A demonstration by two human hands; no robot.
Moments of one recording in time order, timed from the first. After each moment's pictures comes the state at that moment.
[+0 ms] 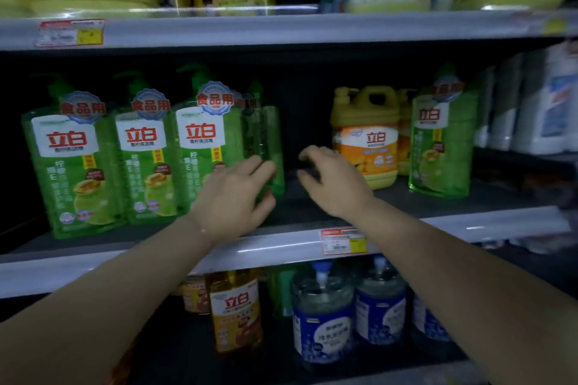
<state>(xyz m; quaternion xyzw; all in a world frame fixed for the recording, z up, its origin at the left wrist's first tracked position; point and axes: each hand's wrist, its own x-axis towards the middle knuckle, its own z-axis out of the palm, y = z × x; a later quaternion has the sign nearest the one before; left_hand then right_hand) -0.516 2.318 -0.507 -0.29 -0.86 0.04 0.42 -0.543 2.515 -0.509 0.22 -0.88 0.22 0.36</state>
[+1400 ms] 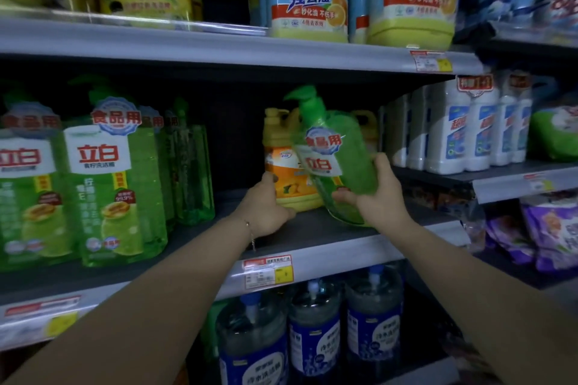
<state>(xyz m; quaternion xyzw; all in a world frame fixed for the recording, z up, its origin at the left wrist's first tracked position) -0.580 2.472 -0.505 -0.24 -0.89 -0.37 0.10 -0.541 2.678 -0.519 0.07 -0.76 0.52 0.39</state>
